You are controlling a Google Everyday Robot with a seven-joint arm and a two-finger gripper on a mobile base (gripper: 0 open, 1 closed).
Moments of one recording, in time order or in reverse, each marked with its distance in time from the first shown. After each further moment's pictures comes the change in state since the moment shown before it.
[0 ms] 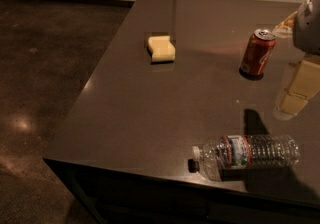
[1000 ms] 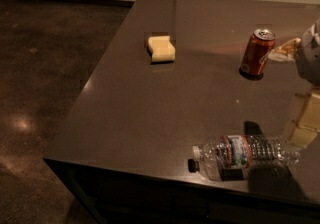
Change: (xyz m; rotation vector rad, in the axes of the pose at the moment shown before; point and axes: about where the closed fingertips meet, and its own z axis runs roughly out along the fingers) arm 0.006 0.044 0.012 -0.059 -0.034 -0.077
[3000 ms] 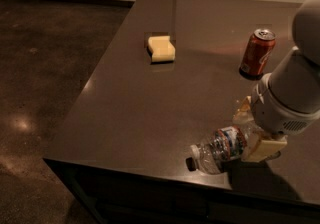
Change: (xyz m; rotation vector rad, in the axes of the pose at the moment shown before) arm -0.003 0.041 0.094 -0.105 0.054 -0.148
